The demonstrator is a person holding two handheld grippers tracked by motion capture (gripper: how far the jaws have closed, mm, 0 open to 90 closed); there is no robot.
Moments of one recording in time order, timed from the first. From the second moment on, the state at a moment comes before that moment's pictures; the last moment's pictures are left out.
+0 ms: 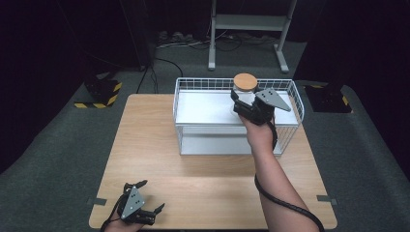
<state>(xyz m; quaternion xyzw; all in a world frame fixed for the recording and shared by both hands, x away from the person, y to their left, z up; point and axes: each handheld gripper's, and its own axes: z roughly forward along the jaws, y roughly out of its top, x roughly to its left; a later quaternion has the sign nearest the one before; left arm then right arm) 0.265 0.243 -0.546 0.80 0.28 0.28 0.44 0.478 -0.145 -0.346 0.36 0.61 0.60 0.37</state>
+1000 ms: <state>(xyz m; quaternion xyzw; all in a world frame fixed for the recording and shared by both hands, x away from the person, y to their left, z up) 0.264 0.241 -0.546 0.81 0.27 0.29 0.44 0.452 -0.148 -0.344 0.35 0.62 0.61 0.36</state>
